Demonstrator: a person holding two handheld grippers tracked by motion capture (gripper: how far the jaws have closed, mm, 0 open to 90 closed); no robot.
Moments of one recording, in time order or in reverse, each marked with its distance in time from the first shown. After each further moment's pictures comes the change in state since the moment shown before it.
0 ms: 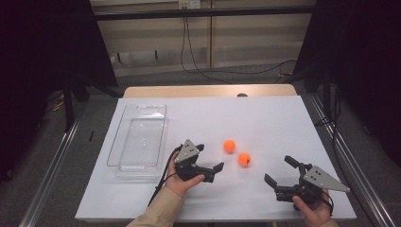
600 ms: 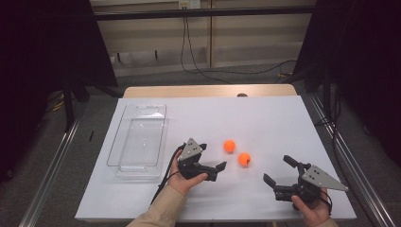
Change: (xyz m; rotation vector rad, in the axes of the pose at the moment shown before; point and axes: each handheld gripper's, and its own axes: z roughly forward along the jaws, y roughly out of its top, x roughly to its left) left arm -0.001 0.003 0.008 0.005 -0.003 -0.007; right arm 0.000 0.000 0.003 0.004 0.005 0.000
